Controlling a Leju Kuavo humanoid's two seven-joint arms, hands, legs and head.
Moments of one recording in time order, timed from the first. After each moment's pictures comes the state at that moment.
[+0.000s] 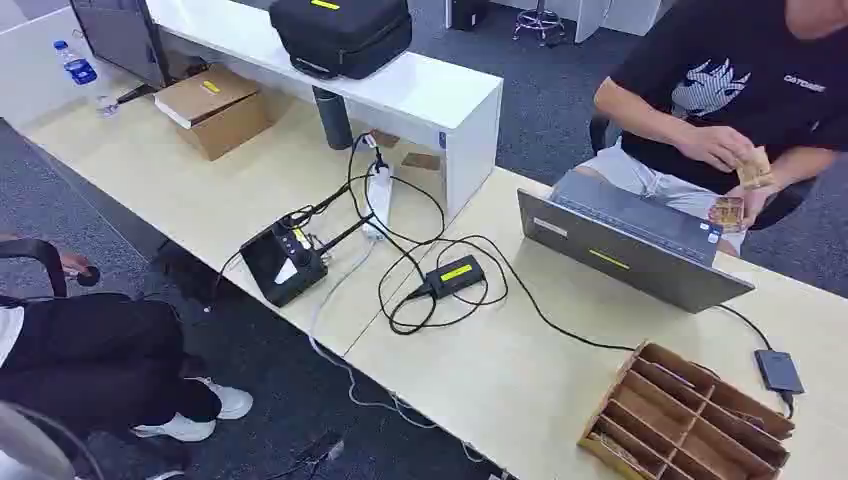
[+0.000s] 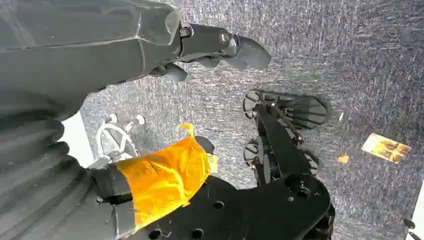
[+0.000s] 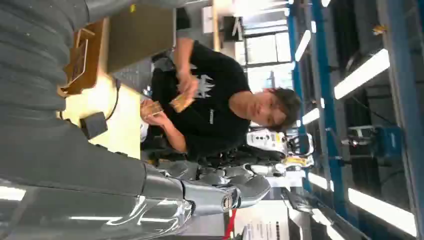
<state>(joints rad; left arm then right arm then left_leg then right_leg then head) 0.02 0.08 -0.14 -0.16 0.28 0.00 0.02 0.14 0.11 -0.20 -1.89 -0.19 0.06 -0.49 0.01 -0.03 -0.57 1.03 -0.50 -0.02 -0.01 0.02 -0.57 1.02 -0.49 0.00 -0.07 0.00</state>
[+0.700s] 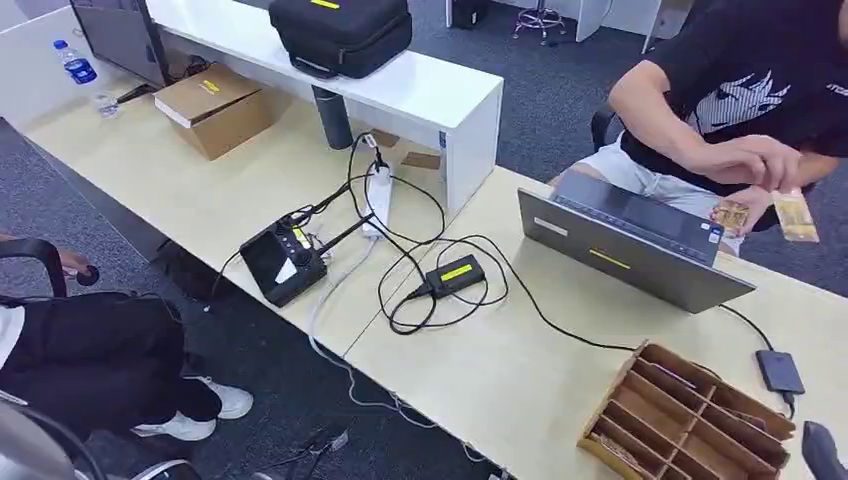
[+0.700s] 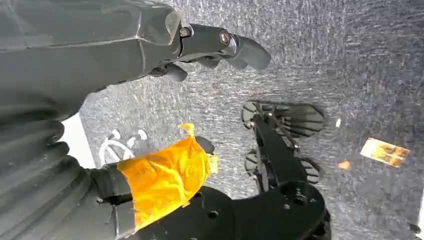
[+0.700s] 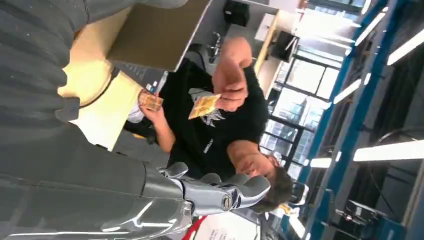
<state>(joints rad) -0.01 0.12 -0.19 -0.16 0.24 -0.01 0.04 -0.20 0.03 0.16 -1.69 0.25 -0.14 -0.36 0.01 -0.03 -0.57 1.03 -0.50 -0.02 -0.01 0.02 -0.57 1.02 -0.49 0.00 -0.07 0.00</state>
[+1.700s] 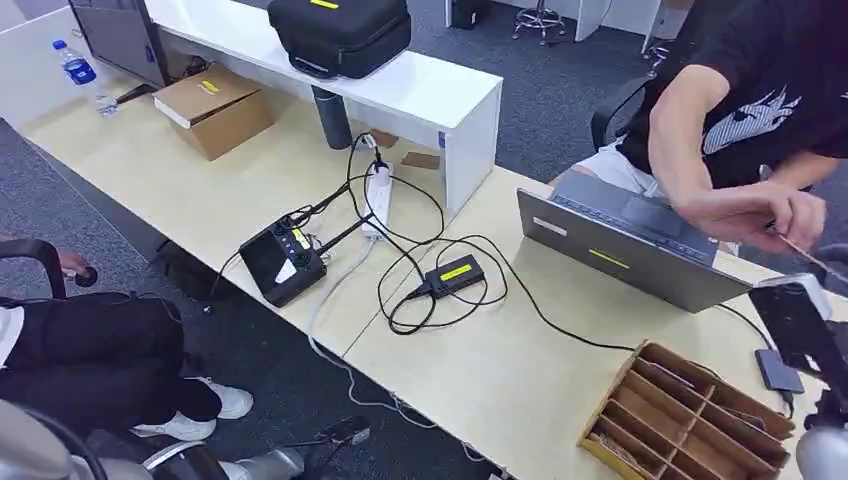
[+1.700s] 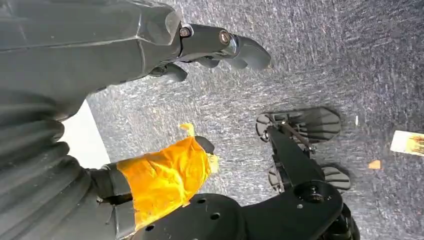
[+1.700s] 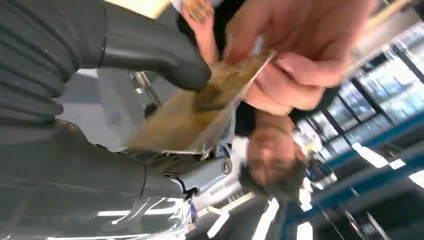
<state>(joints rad) -0.09 0.13 -0.27 -0.17 0.11 -0.03 0.14 -0.74 0.09 0.38 -1.01 0.80 -0.43 -0.18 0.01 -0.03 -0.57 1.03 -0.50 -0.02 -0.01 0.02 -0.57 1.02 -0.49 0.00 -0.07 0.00</state>
